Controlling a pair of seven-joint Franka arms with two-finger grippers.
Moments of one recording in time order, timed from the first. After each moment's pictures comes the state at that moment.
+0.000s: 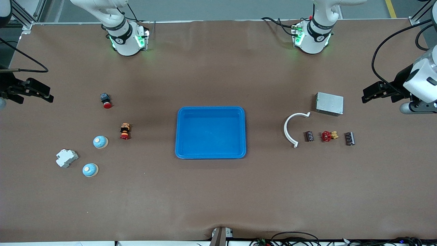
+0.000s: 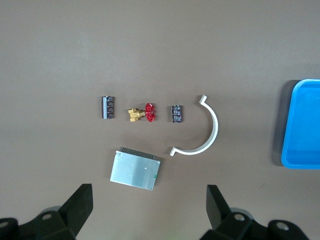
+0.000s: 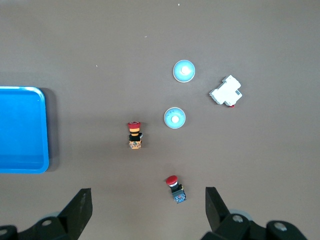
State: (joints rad) left arm -0.08 0.07 0.03 -1.55 -0.03 1.57 -0.07; right arm -0.05 0.03 0.00 -1.56 0.02 1.59 -0.08
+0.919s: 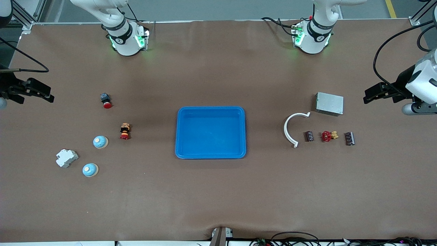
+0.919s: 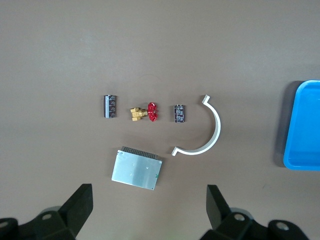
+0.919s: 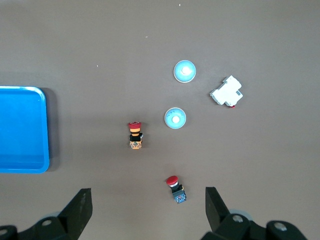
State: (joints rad) left arm -0.08 0.08 0.03 -1.55 -0.03 1.57 -0.07; right arm -0.05 0.03 -0.01 -1.56 0.02 1.59 -0.08
